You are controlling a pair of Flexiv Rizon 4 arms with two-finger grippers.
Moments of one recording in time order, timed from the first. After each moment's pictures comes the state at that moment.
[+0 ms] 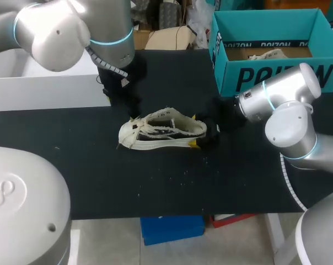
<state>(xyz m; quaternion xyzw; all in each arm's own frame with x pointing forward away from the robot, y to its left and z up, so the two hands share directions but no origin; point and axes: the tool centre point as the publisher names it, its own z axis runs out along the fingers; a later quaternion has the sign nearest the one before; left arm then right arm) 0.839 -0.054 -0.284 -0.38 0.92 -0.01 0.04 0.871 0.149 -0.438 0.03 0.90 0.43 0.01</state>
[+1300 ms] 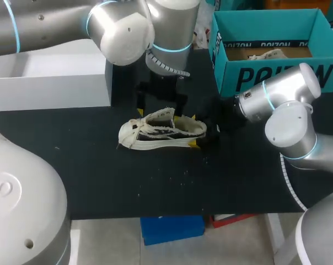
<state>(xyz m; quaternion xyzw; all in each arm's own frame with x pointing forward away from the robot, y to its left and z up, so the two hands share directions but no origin) 0.850 -0.155 -0.328 -0.64 0.77 0.04 0.05 0.871 0.149 -0.438 0.03 0.90 0.43 0.01</state>
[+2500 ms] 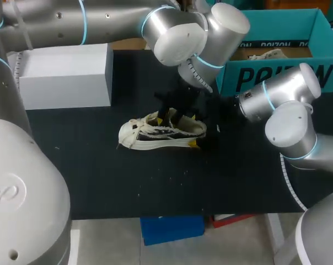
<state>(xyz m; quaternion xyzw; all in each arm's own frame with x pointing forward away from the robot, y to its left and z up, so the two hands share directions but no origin) 0.859 -0.167 -0.373 -0.63 0.75 0.18 0.11 0.871 0.149 -0.438 0.03 0.90 0.43 0.01</state>
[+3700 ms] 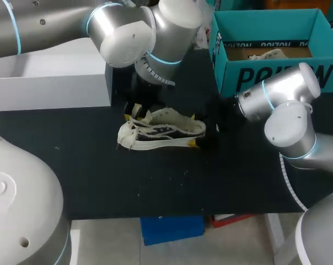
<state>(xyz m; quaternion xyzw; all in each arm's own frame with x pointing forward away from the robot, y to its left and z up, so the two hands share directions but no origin) 0.855 -0.070 -0.345 -0.69 0.70 0.12 0.14 0.871 0.151 -0.437 0.03 0.90 0.43 0.01</state>
